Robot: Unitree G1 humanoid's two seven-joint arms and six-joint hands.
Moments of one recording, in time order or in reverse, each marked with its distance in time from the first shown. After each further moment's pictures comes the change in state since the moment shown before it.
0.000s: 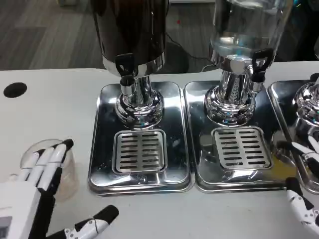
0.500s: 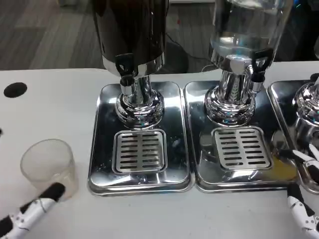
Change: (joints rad) left arm -0.028 -0.075 0.159 0.000 -0.121 0.096 0.011; right arm 0.019 0.008 0.000 0.024 0.002 -0.005 0.001
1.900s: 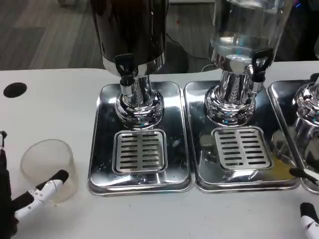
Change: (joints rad) left arm -0.326 0.017 -0.198 0.225 0.241 0.403 -0.062; right arm 0.106 -0.002 -0.054 0.028 0.089 -0.131 0.055
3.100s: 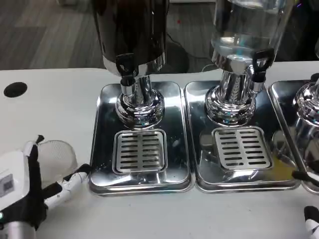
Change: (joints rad) left arm -0.133 0.001 -0.134 0.128 -0.053 0.068 0.044; right arm 0.010 0.005 -0.013 0.035 0.048 -0.058 0.038
